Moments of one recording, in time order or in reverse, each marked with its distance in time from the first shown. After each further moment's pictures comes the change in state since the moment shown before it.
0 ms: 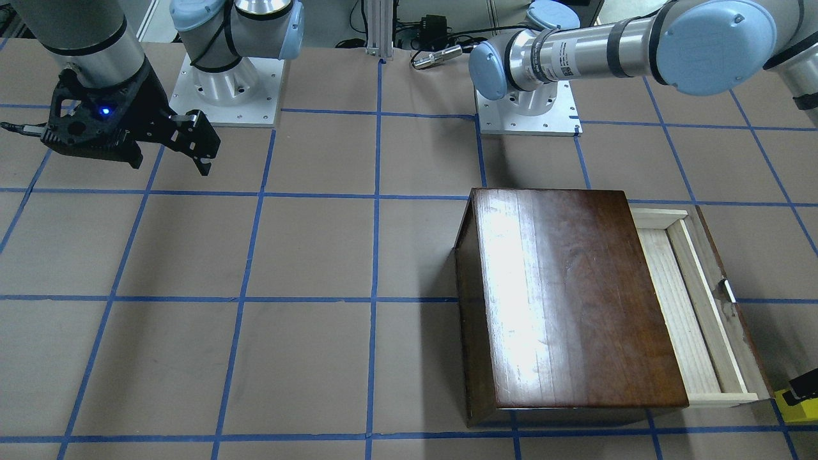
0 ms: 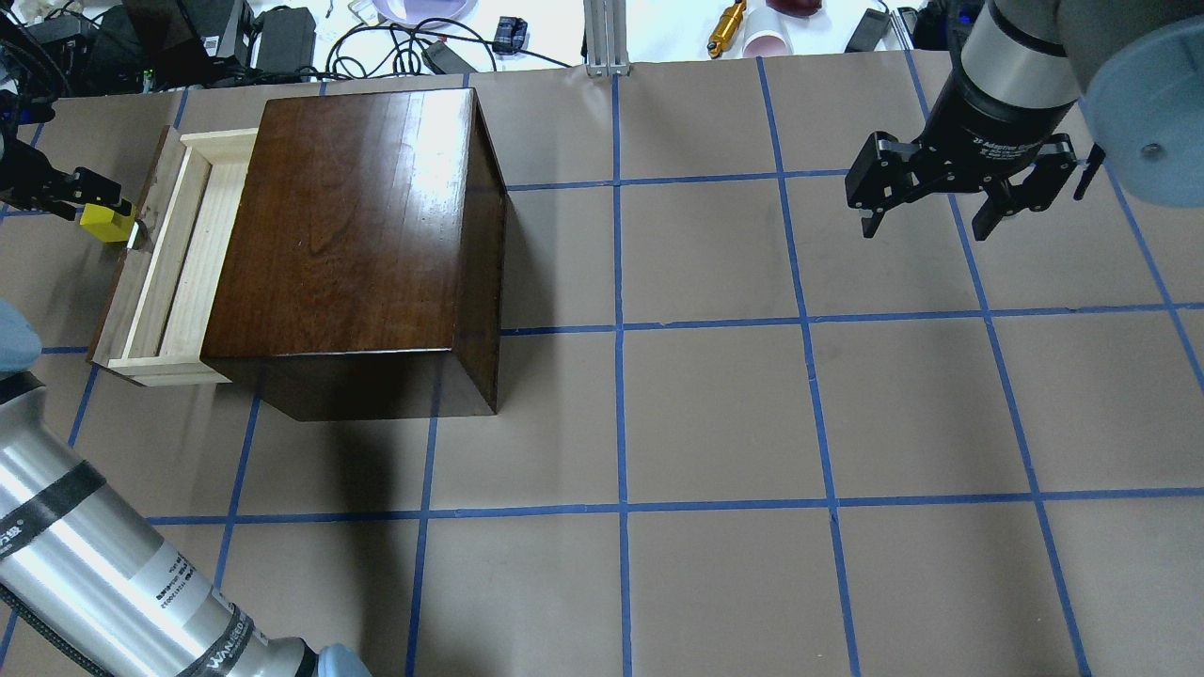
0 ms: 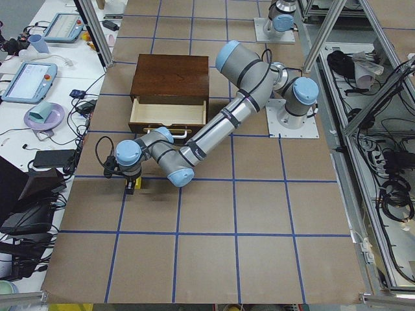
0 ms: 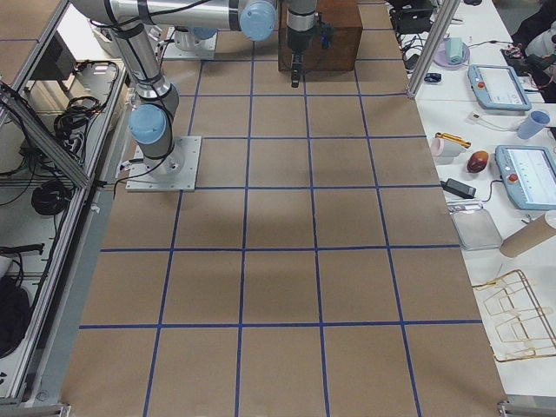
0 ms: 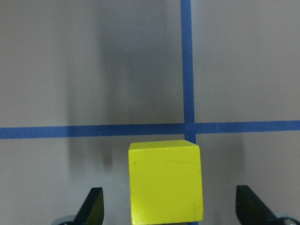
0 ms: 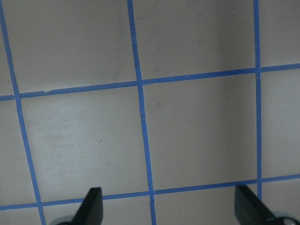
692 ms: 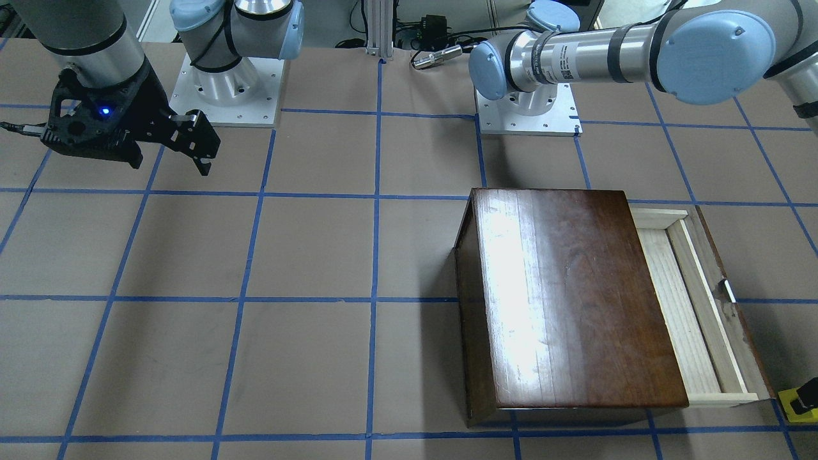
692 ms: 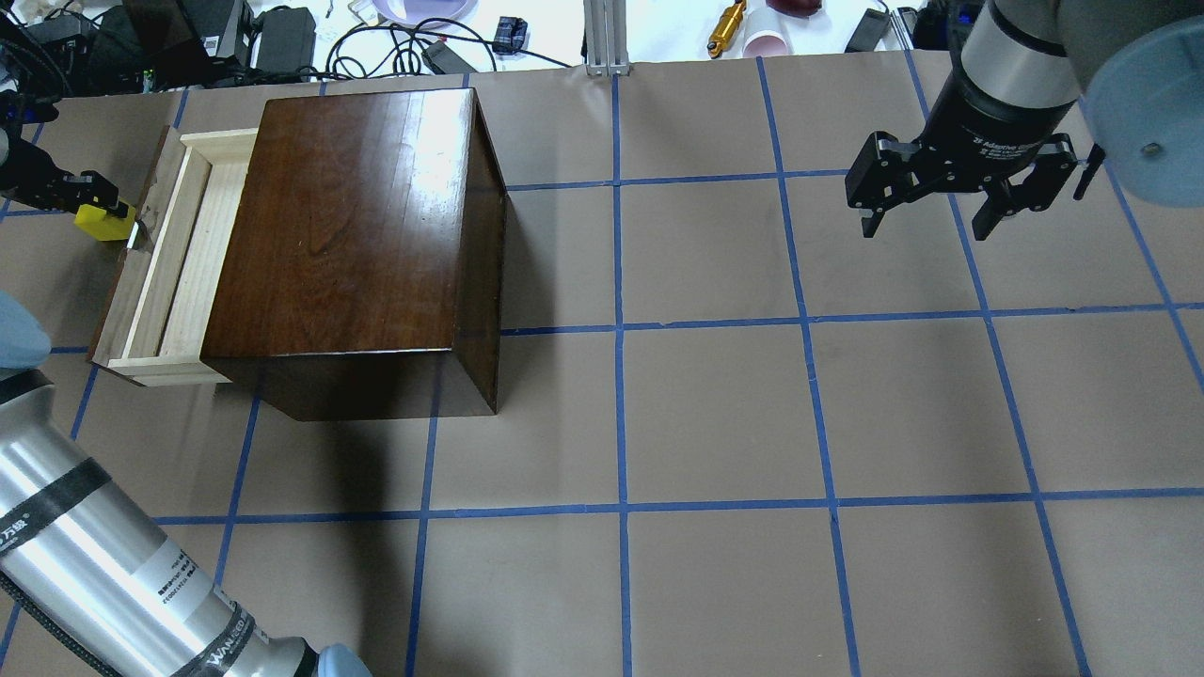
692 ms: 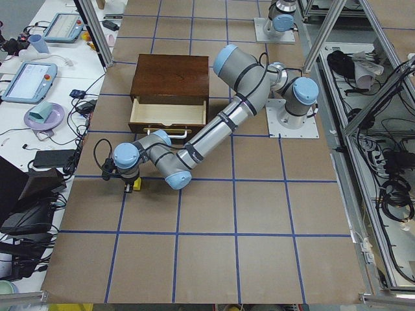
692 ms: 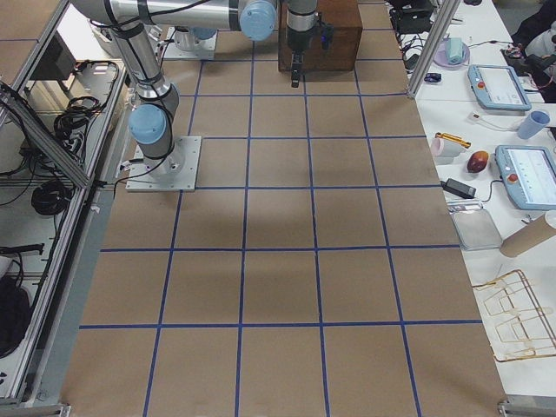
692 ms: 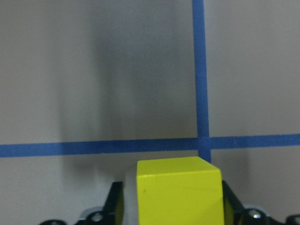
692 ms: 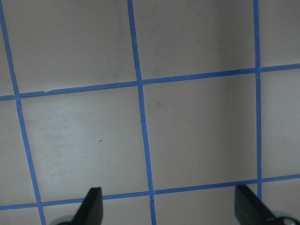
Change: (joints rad) left arm -0.002 -0.023 0.038 -0.002 0.002 0.002; right arm 0.000 0.000 0.000 0.000 0.000 0.000
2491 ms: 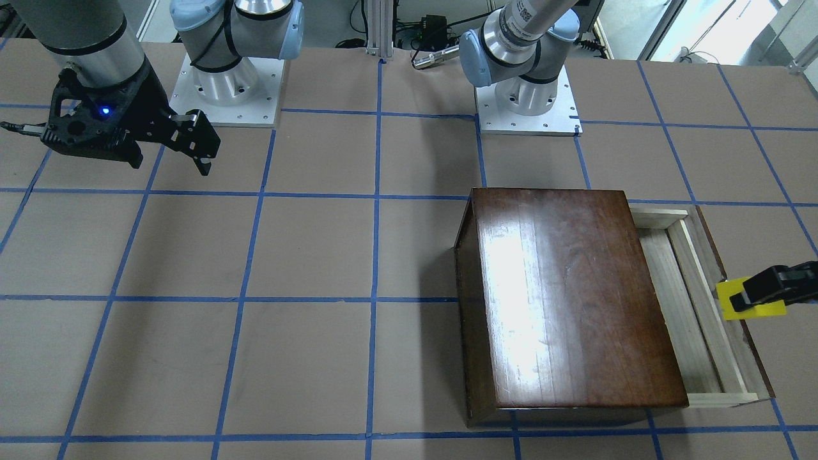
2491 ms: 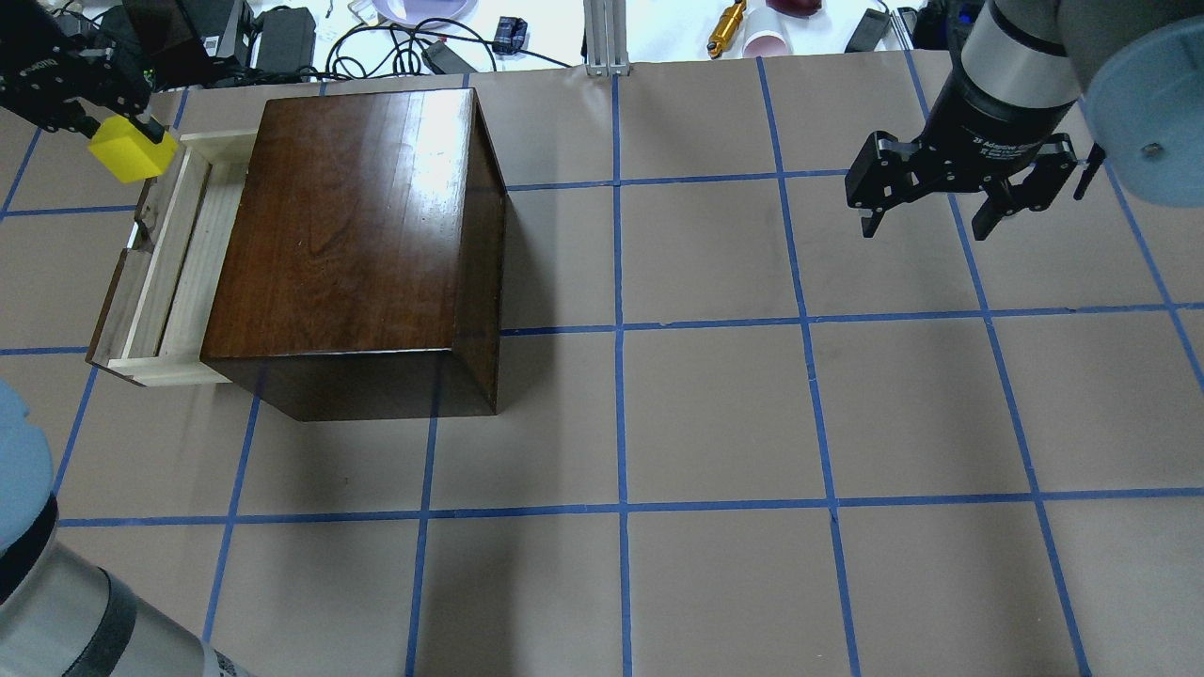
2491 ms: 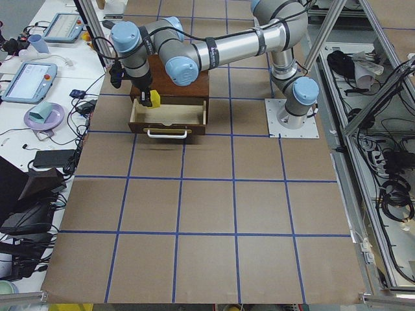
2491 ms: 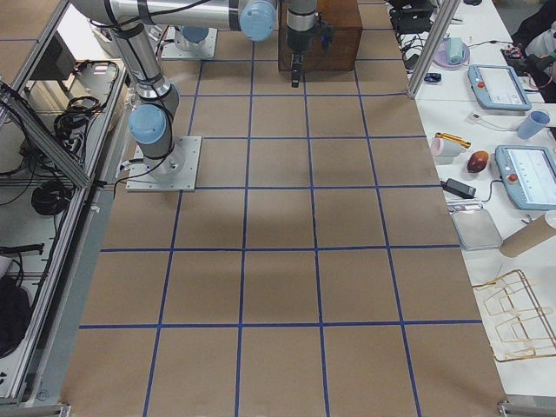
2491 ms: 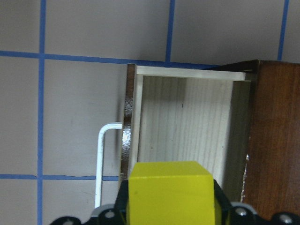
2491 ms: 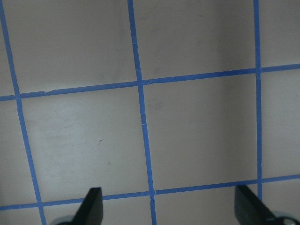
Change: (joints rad) left arm -0.247 0.470 -0.145 -0.548 0.062 -0.333; right arm 0.000 0.000 0.000 0.000 0.001 0.000
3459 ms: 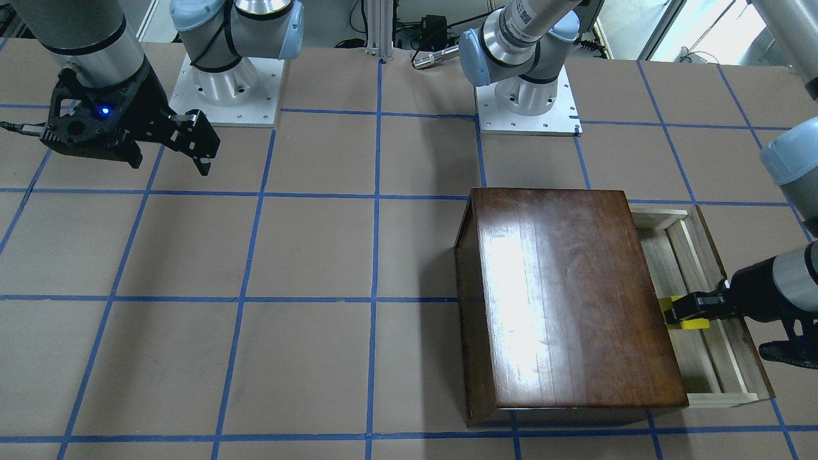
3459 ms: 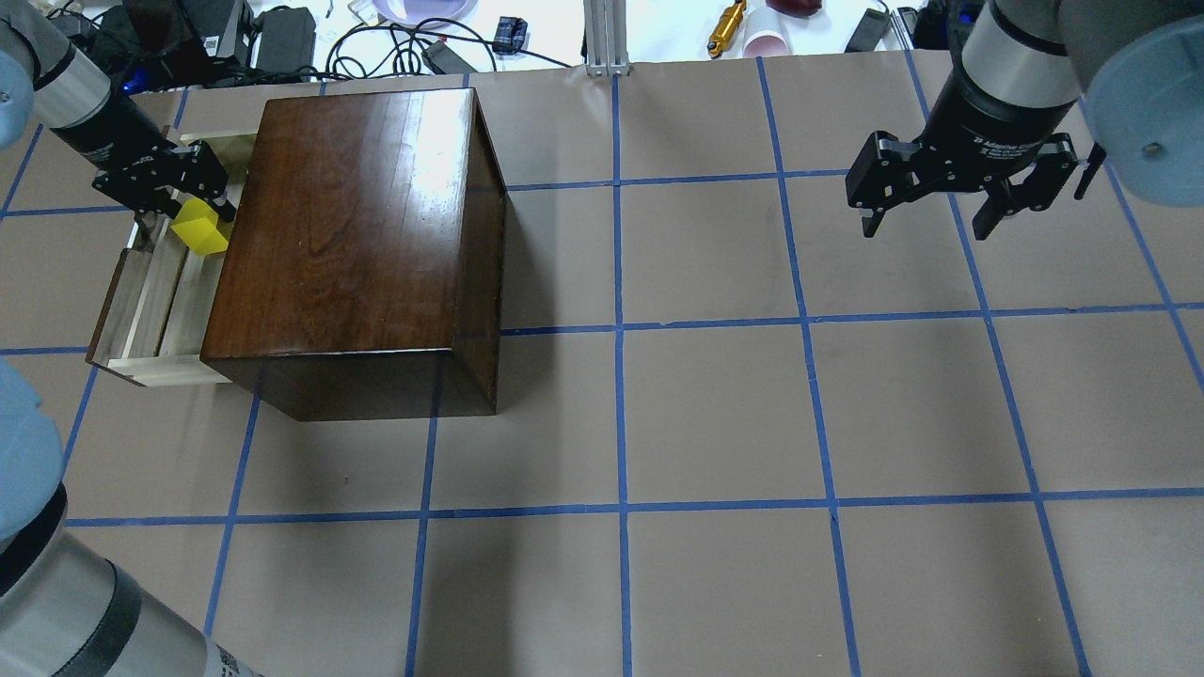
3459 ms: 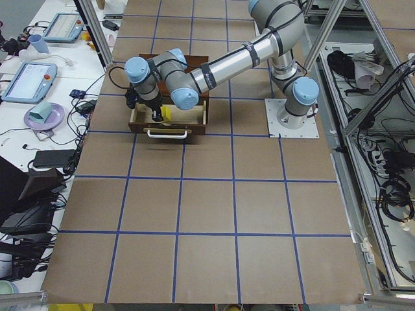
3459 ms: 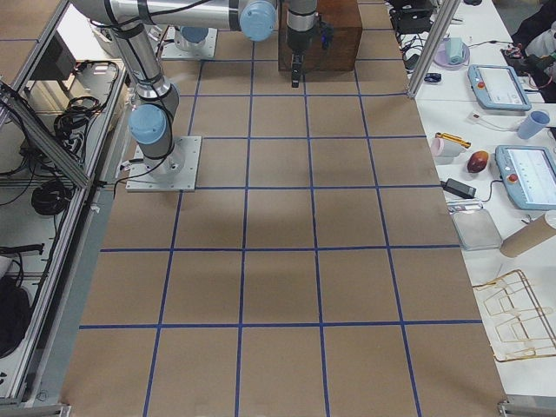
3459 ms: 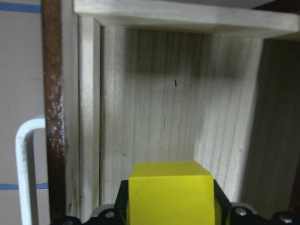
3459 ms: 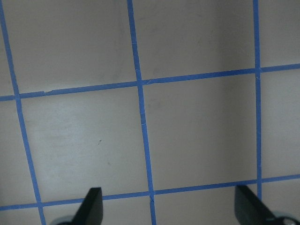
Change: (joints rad) left arm -0.005 -0.028 -0.212 0.187 0.001 0.016; right arm 0.000 0.000 0.000 0.000 -0.001 0.000
